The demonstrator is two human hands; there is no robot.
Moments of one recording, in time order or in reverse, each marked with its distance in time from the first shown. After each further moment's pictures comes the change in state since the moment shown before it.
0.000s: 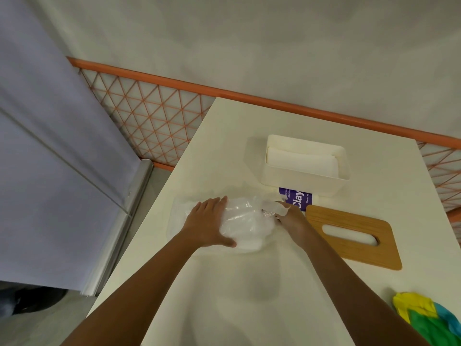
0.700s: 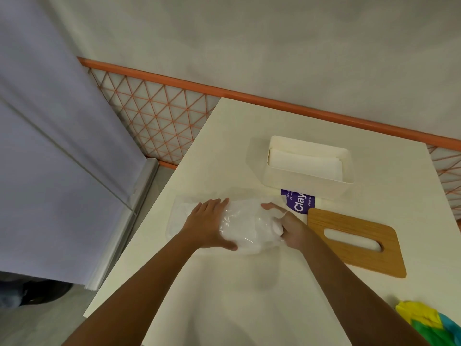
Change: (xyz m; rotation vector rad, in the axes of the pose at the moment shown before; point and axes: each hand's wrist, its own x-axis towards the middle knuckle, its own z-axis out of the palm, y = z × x) left_hand -0.002 0.005 0.002 -0.024 0.008 -0.037; right_hand 0.019 0.014 -0.003 0.320 -0.217 0.205
